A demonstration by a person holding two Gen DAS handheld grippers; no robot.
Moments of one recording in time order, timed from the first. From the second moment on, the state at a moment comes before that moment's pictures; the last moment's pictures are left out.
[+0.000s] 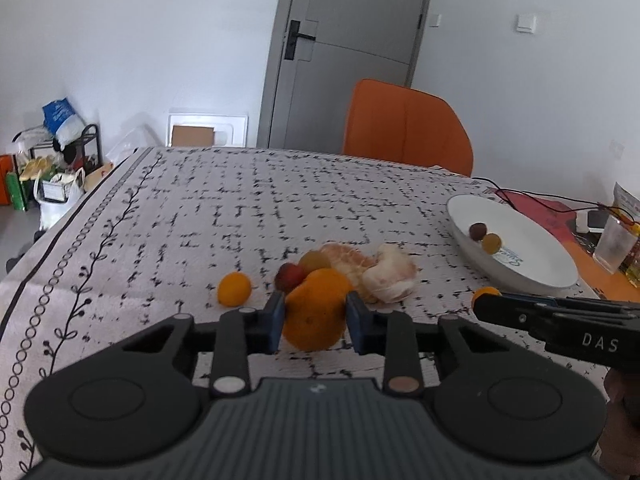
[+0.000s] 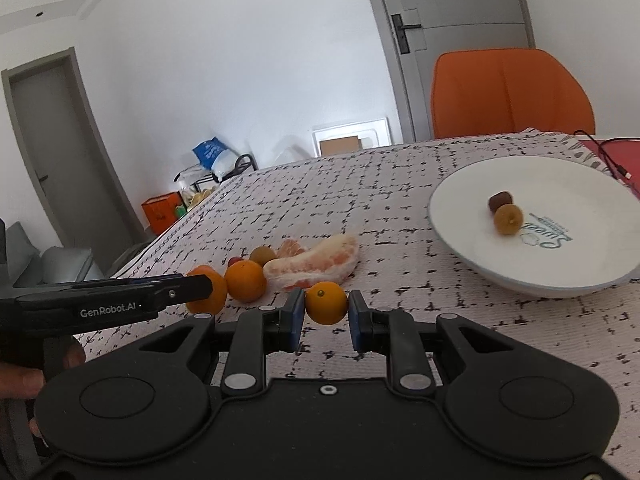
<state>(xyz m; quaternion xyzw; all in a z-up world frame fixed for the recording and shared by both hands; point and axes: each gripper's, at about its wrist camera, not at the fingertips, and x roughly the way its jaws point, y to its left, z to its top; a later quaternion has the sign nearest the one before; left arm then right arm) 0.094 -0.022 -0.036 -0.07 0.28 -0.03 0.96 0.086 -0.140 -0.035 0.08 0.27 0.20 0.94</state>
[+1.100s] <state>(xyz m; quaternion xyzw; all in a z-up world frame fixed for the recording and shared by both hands) 0.110 -0.065 -0.059 -0.08 0.32 -0.10 0.94 0.087 -0.180 -0.048 0.10 0.28 0.17 0.94</state>
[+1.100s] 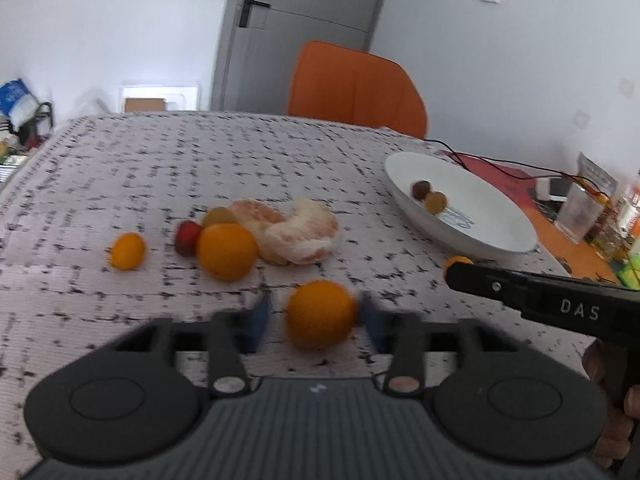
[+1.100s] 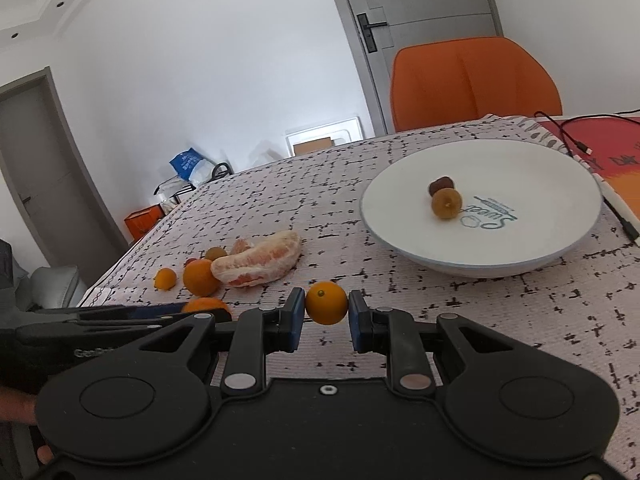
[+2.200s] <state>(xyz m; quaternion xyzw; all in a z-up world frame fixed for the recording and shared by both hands) 0.148 -0.142 -0.025 -0.02 0.27 -0.13 0.95 0.099 -0.263 -0.040 0.14 0.23 0.09 0.96</state>
